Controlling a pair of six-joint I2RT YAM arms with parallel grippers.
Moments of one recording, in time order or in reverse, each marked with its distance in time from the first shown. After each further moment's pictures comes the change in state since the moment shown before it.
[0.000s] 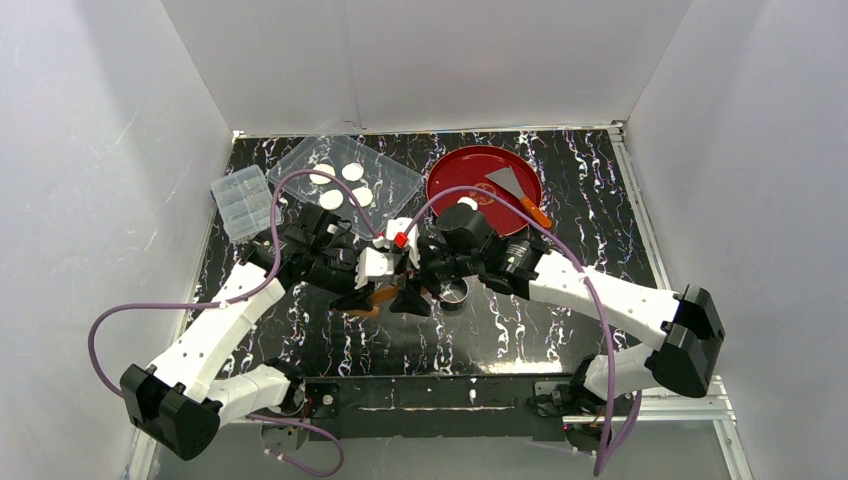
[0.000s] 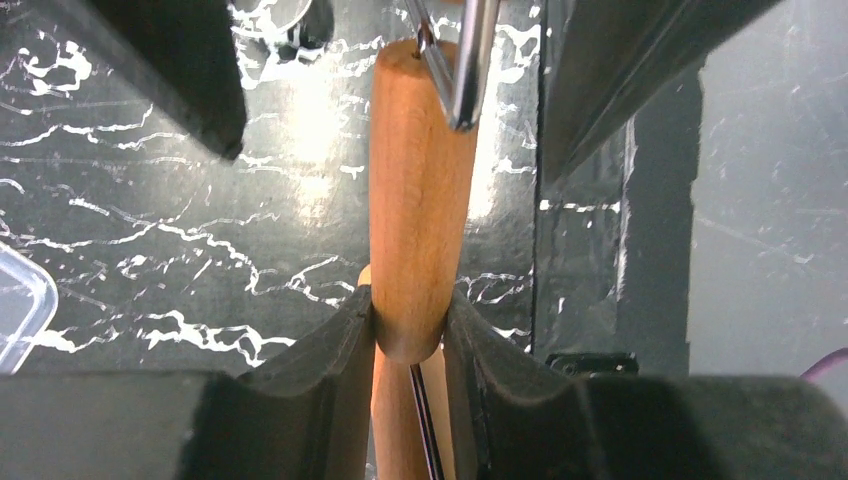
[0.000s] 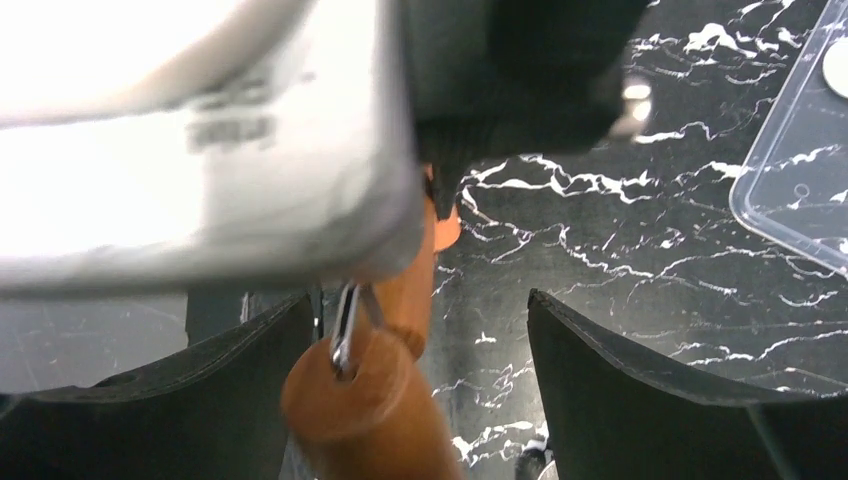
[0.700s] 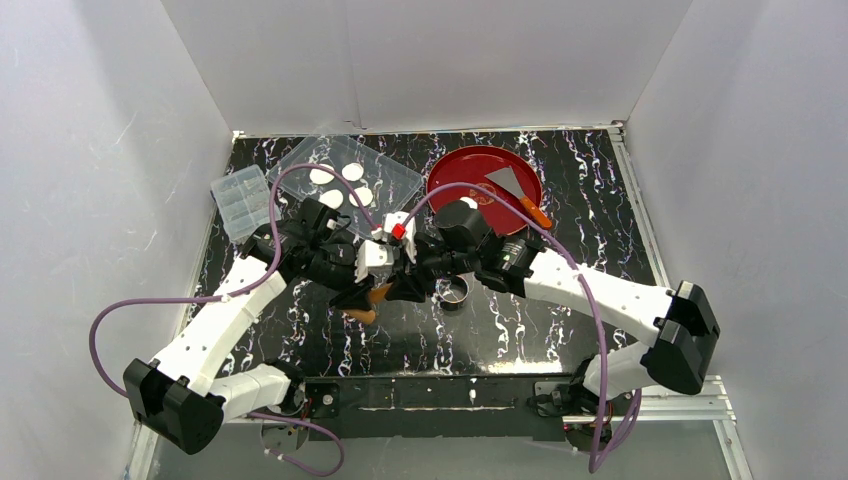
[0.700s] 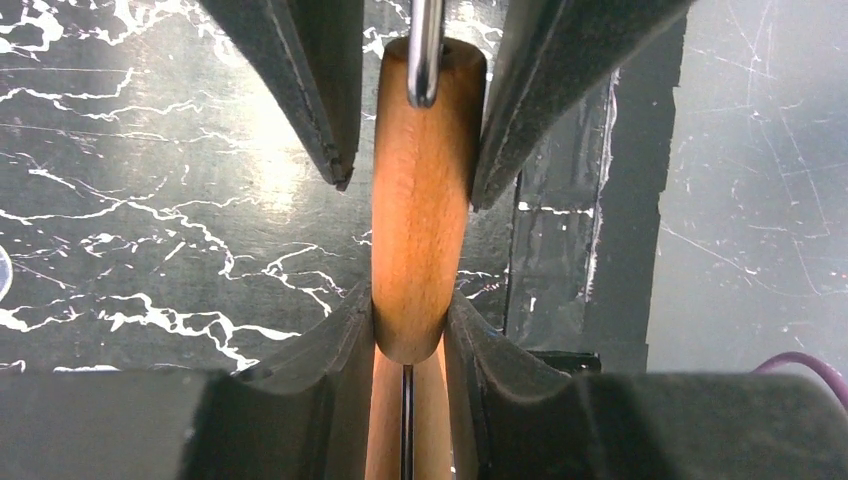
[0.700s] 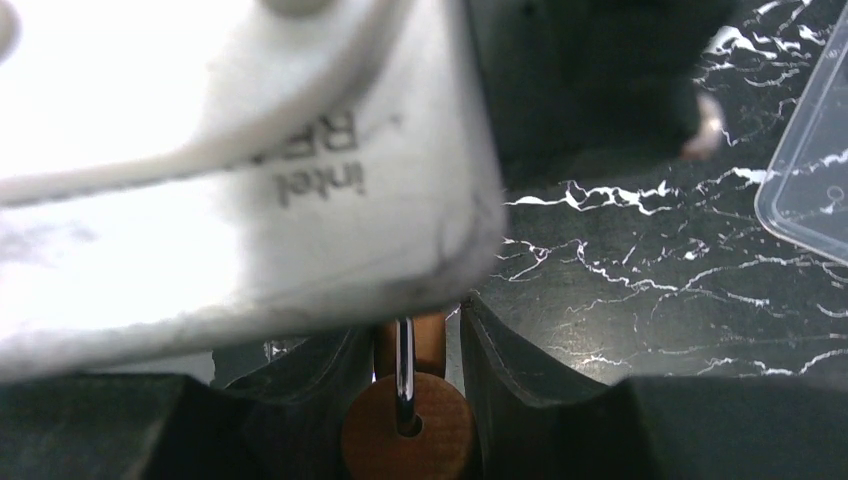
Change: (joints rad) left arm 0.017 0.035 0.039 -0.046 0.025 -0.066; right arm -0.005 0.043 0.006 0.082 -0.036 0.077
